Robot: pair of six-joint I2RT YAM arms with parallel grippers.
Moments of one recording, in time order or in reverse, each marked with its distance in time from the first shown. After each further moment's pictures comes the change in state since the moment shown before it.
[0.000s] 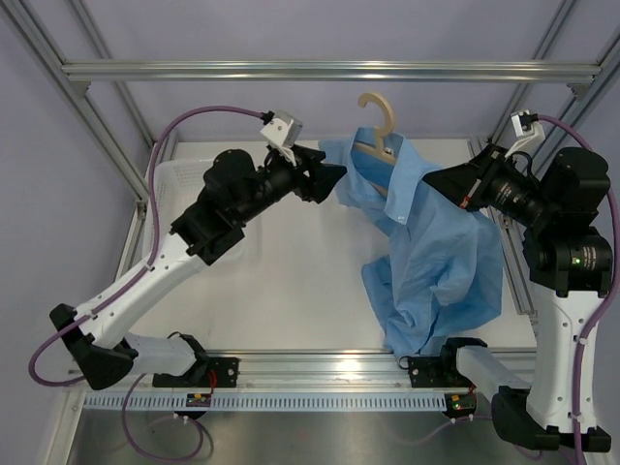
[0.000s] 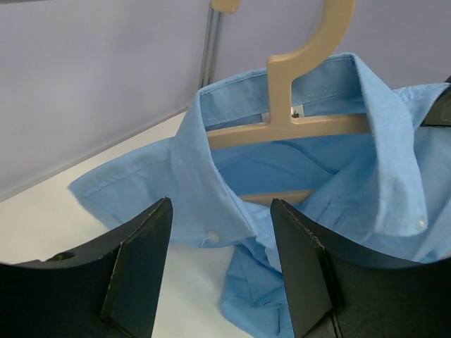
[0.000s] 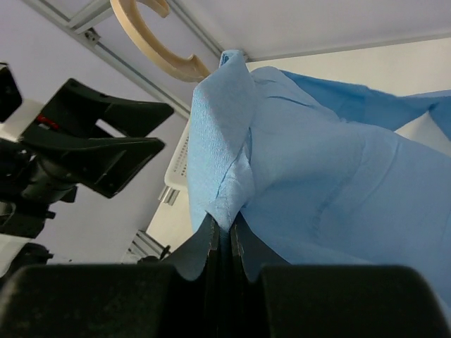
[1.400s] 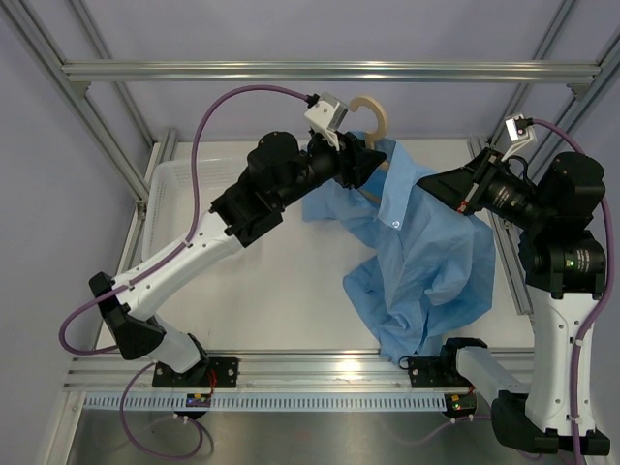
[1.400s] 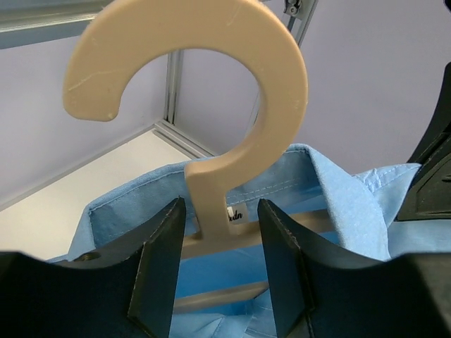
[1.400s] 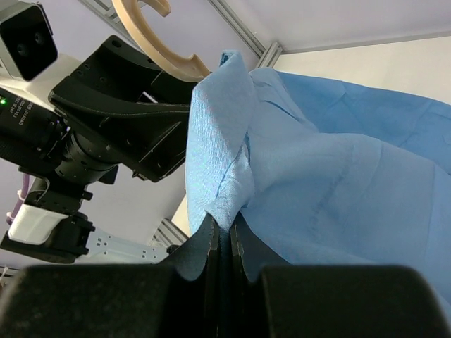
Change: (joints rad) left arm -0.116 0.256 0.269 0.010 -0.050 -0.023; right arm 0.000 -0.033 -0.077 0.102 -0.103 0.076
